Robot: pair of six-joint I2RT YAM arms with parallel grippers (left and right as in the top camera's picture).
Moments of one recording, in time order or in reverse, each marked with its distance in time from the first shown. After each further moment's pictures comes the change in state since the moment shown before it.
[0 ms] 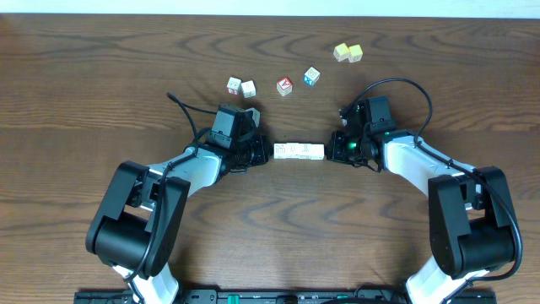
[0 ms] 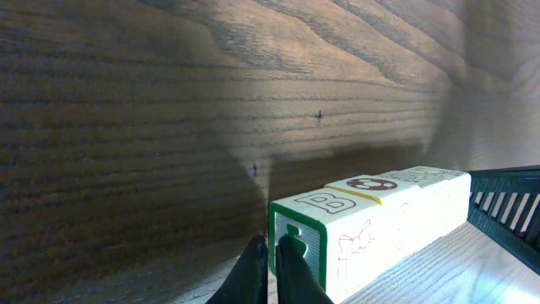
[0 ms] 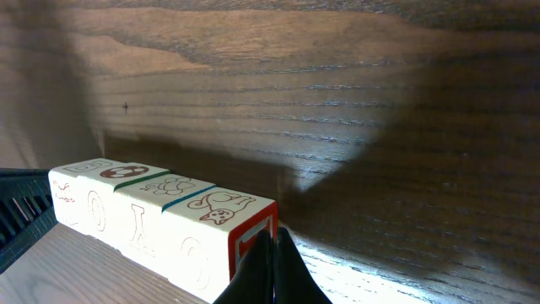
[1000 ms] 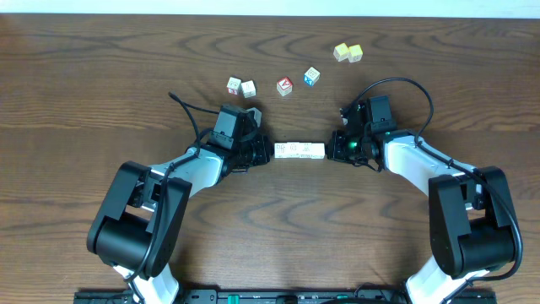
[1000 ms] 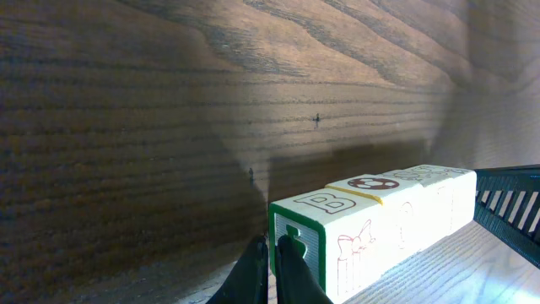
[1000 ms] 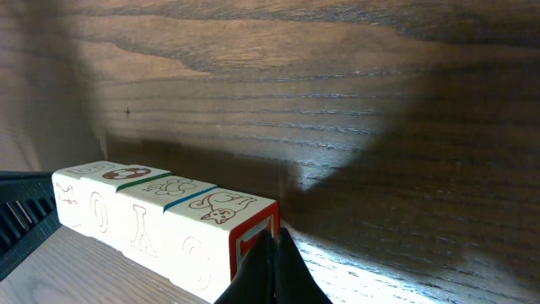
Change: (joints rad) left arm -0.014 0.000 0.000 0.010 -0.022 0.000; right arm -0.003 0.000 0.000 0.011 -0.002 0.000
